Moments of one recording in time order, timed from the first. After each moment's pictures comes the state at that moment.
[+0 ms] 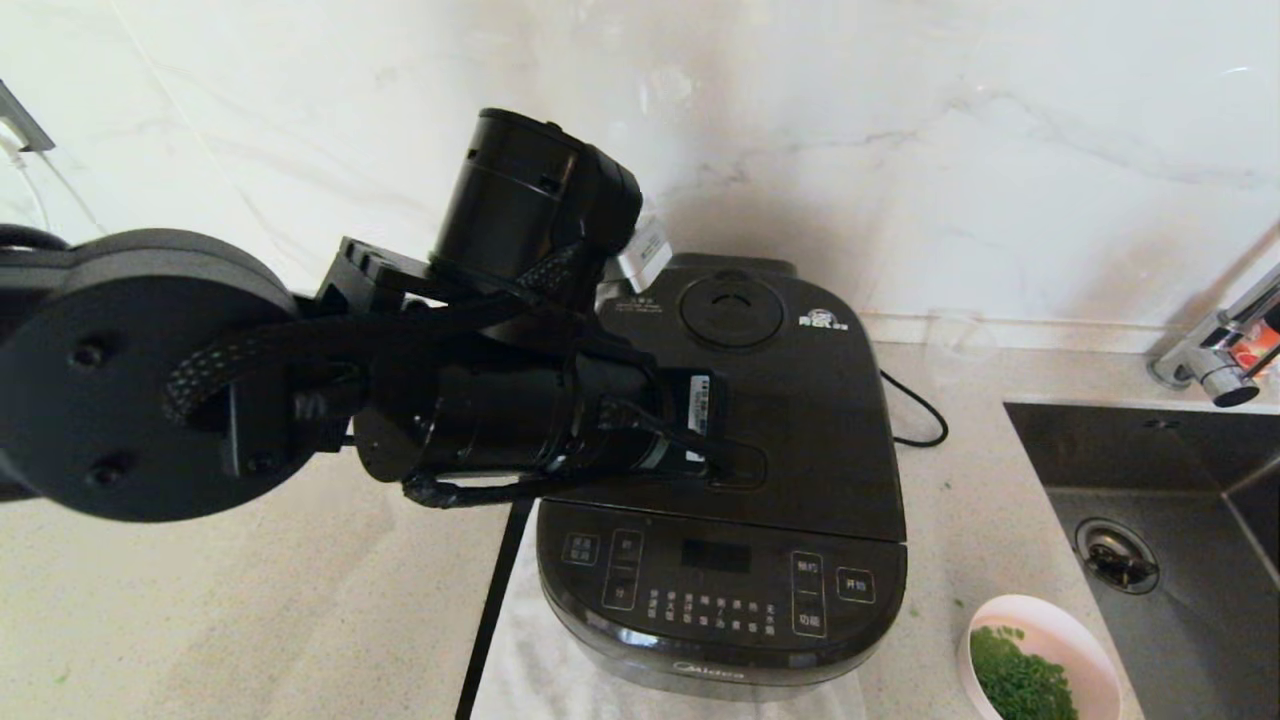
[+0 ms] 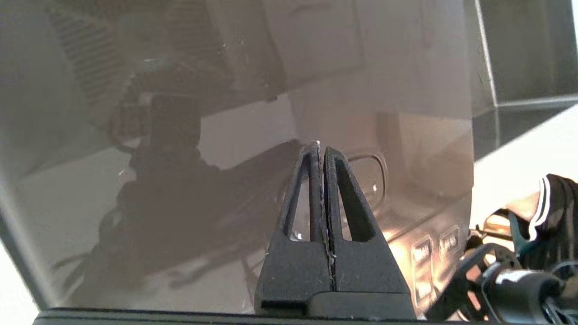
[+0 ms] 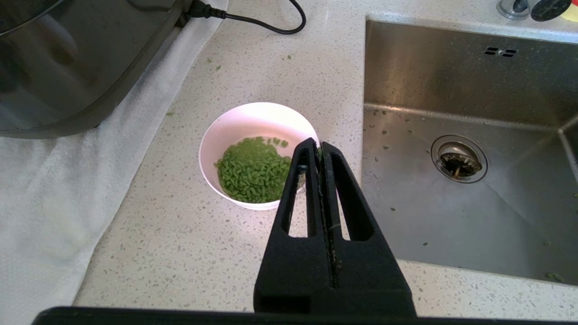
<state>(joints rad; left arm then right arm) -0.85 1.75 -1.41 0.20 0.09 -0.38 0.00 0.00 0.00 0.00 0.01 0.00</state>
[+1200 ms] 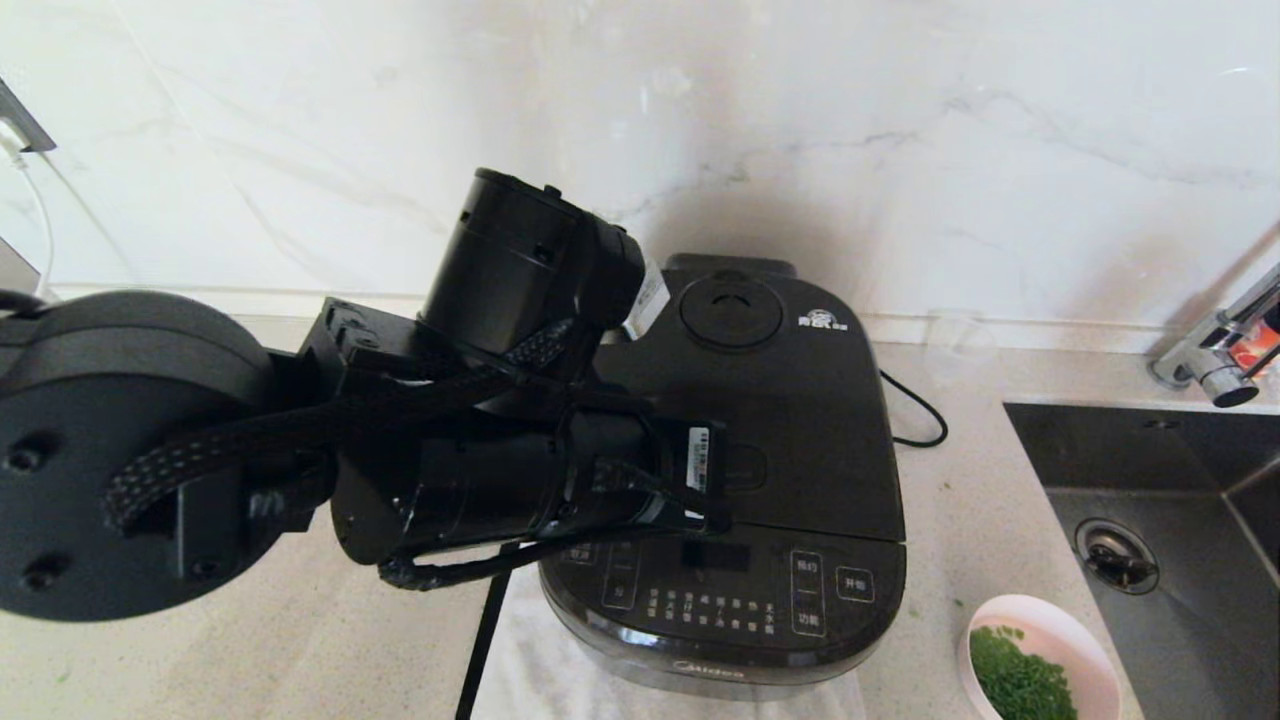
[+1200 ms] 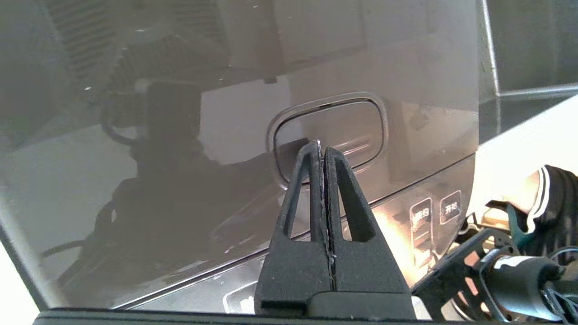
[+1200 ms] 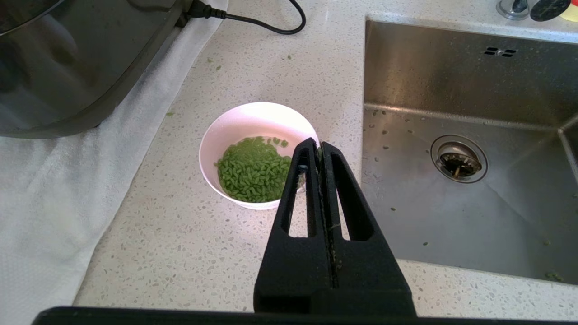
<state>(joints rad) -0.90 1.71 -1.30 0.17 0.13 -0.42 0.00 0.00 0.00 0.00 0.01 0.00</state>
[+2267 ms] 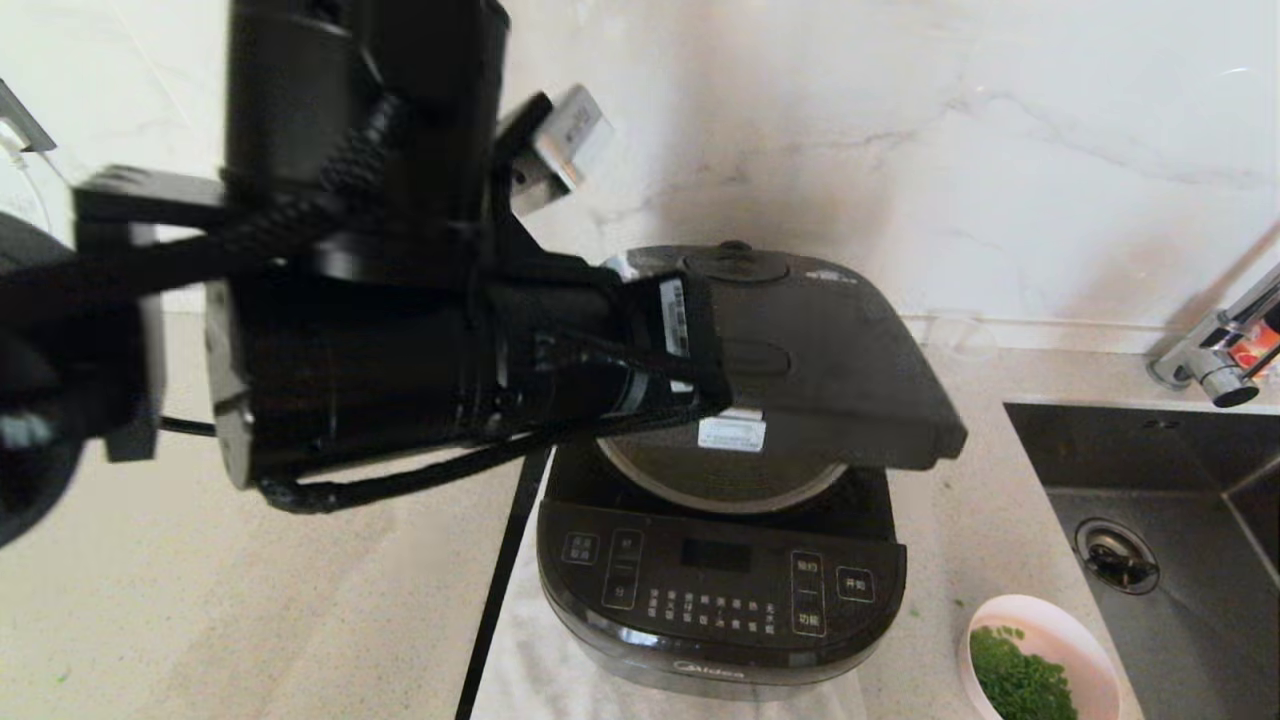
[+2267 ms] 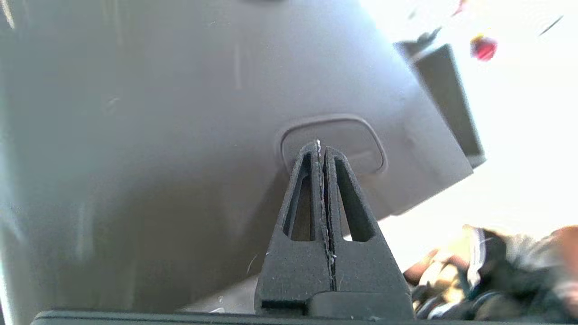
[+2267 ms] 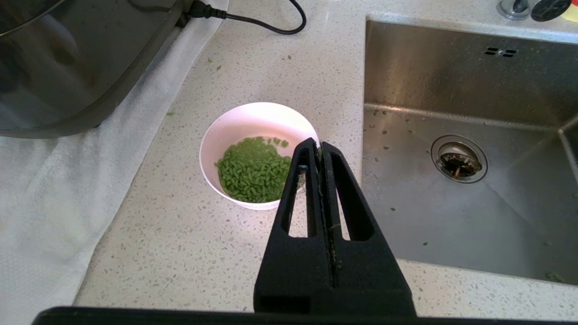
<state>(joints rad) -0.90 1.62 -1.37 0.06 0.13 -0.44 0.00 0.00 0.00 0.00 0.01 0.00</state>
